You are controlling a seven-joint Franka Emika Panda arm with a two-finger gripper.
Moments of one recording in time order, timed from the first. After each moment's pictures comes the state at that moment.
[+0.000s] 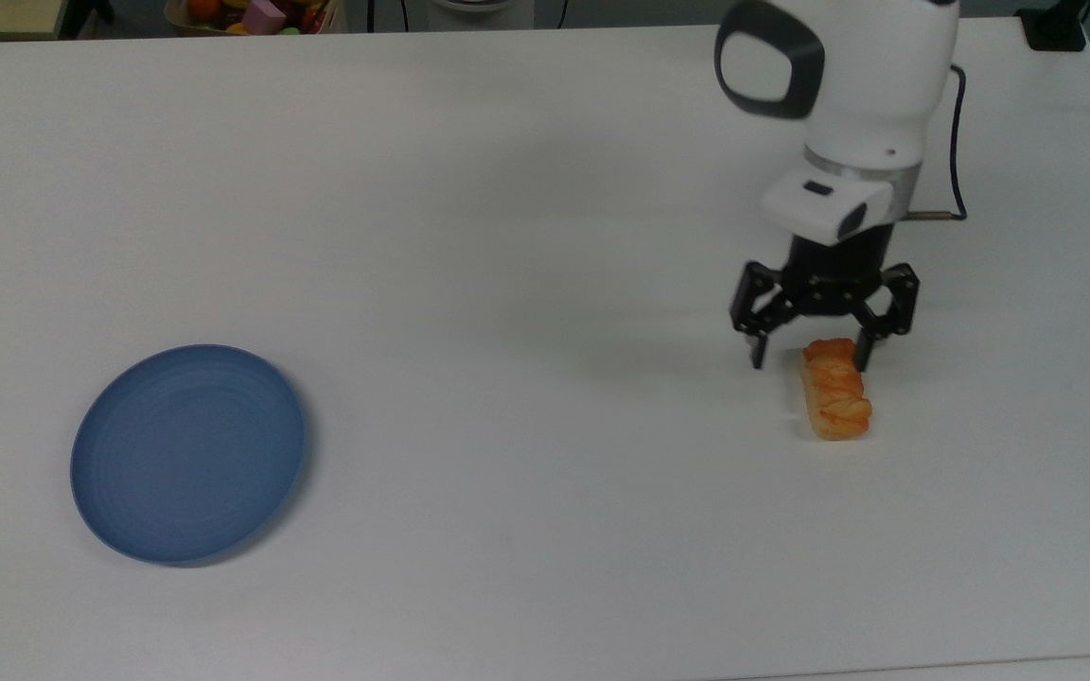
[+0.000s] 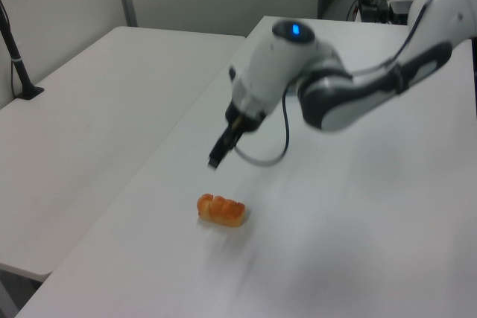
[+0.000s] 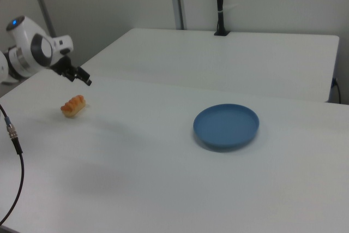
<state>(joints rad) 0.51 0.67 0.01 -1.26 -0.34 2.36 0.69</state>
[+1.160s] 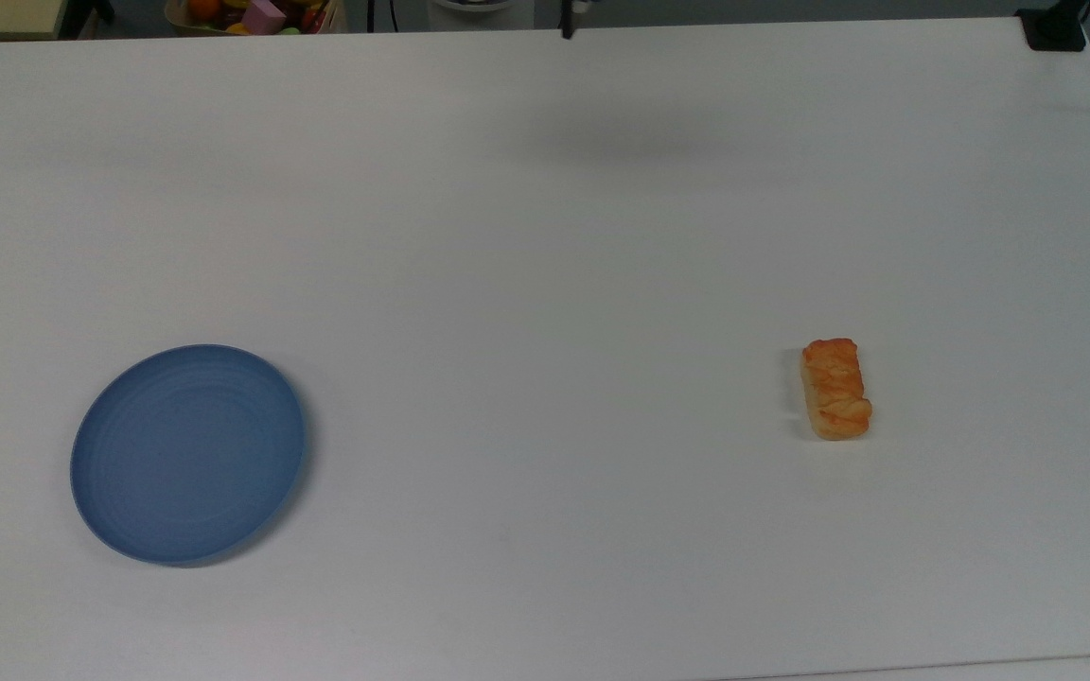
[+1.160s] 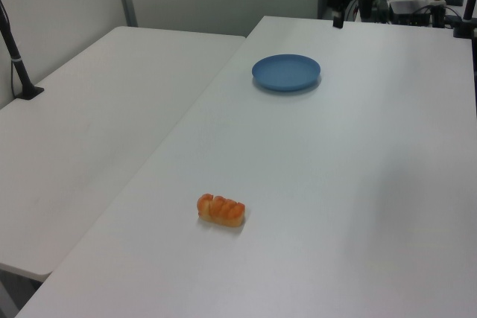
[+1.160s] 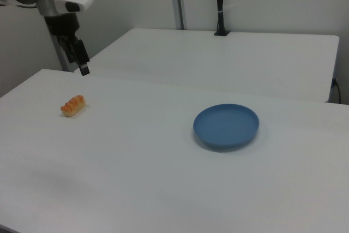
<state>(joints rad) 0.16 0.00 0.02 -1.57 0.03 1.65 0.57</state>
